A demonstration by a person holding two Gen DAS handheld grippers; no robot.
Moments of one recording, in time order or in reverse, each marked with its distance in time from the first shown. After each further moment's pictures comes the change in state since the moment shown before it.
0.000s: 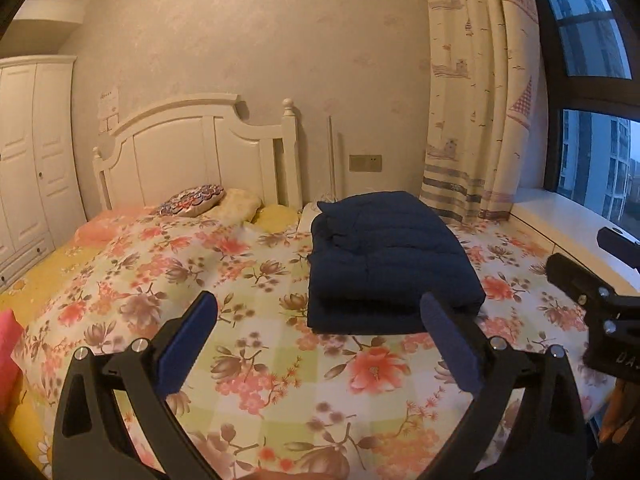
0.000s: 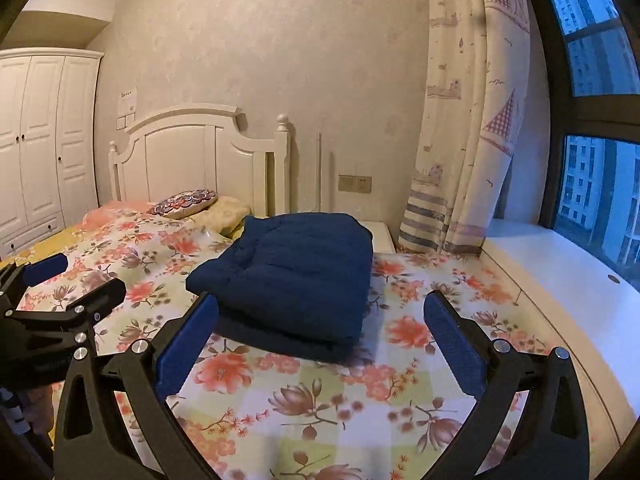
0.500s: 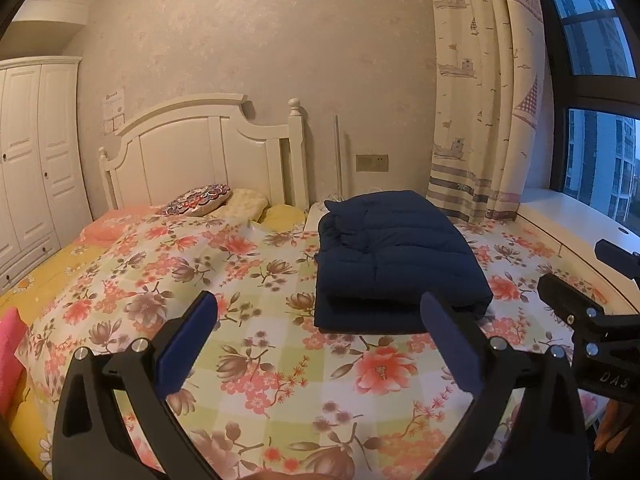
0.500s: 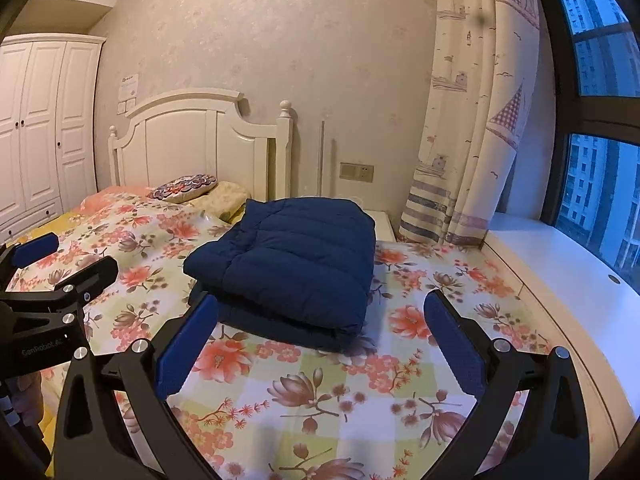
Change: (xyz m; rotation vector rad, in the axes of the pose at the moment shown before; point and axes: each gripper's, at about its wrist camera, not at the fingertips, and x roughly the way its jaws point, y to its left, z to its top) left arm 0.005 0.000 -0.004 -0.003 0.007 0.025; right arm 0.009 0.005 -0.009 -0.004 0.035 0.005
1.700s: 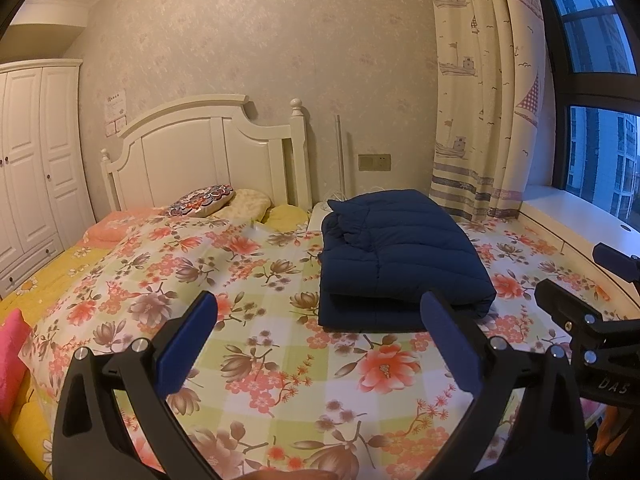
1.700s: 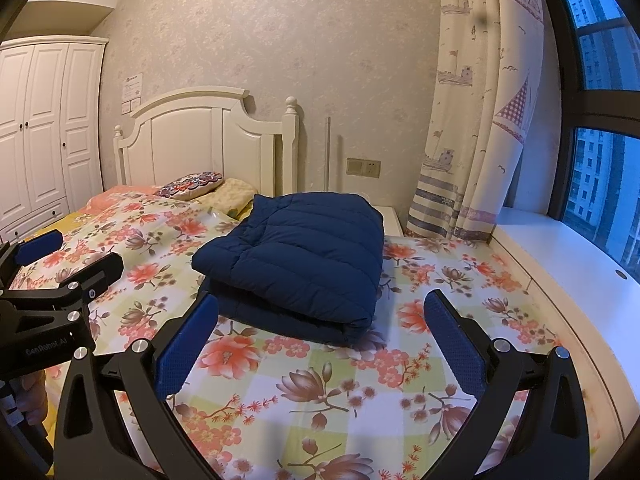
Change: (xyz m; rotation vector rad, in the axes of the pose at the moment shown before) left arm -0.002 -0.001 0.000 0.000 -0.003 0.013; right arm 0.002 0.004 -0.005 0.002 0.016 0.025
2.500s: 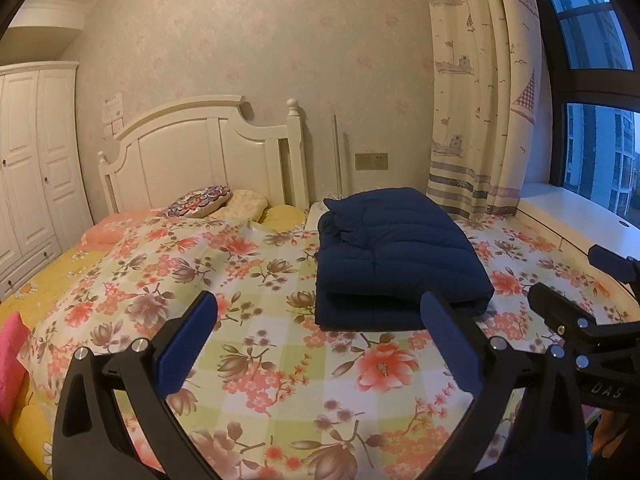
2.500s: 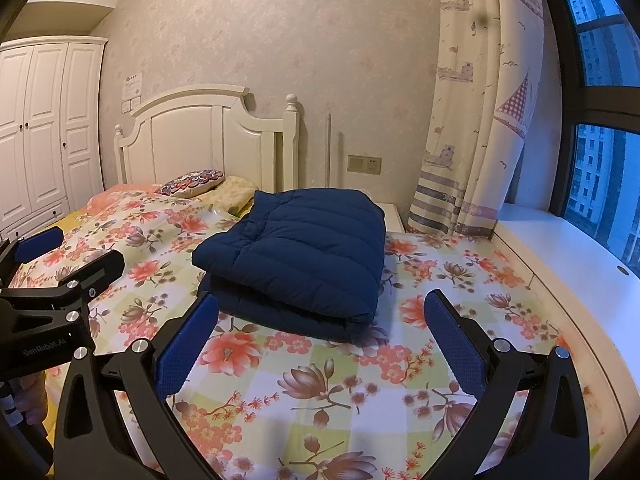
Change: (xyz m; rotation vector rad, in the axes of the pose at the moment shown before) left arm 0.003 -0.002 -0.003 0.008 0.001 -0.013; right arm 0.005 -0.001 -0.007 0.005 0.014 0.010
